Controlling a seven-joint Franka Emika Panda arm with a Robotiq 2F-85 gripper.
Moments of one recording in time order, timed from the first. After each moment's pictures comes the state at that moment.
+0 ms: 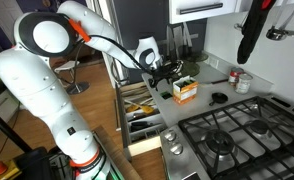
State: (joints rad) arm 0.06 -0.07 0.04 -2.36 -0.19 2.51 -1.06
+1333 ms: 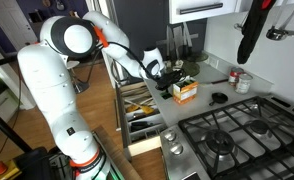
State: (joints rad) arm 0.05 0.11 0.04 -2.33 -0.20 2.75 -1.05
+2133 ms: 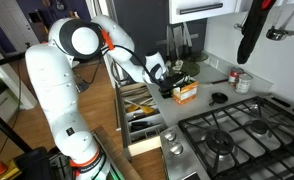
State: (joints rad) arm 0.03 0.17 0.02 -2.33 -0.31 2.85 -0.96
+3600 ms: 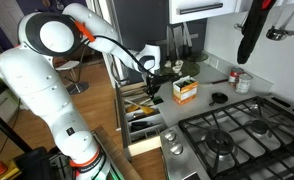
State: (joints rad) arm 0.04 -0.04 0.08 -2.37 0.04 2.25 -1.45
